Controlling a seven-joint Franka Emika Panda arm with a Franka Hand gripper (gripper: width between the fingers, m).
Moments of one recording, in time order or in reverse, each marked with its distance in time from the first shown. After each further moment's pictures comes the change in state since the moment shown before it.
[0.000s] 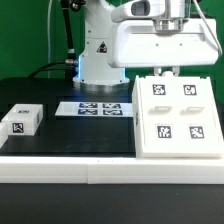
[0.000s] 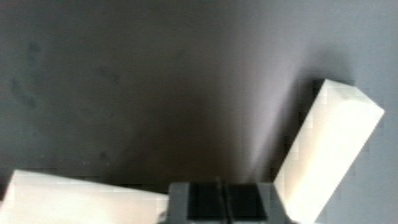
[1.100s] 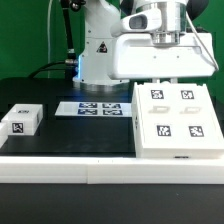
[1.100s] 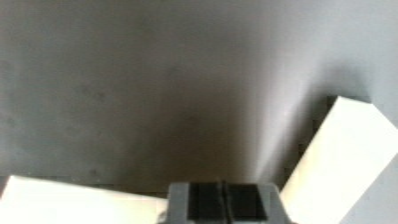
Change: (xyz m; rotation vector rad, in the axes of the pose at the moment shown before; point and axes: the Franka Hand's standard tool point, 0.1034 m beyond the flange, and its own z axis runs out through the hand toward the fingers) arm -0.011 -0.003 0.022 -0.018 0.079 0.011
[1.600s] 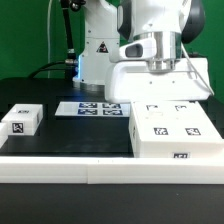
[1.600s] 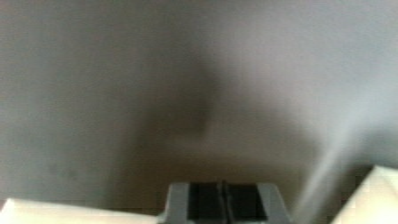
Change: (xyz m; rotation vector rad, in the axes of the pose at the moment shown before) arm -0.016 -0.002 0.035 -0.005 0.007 0.036
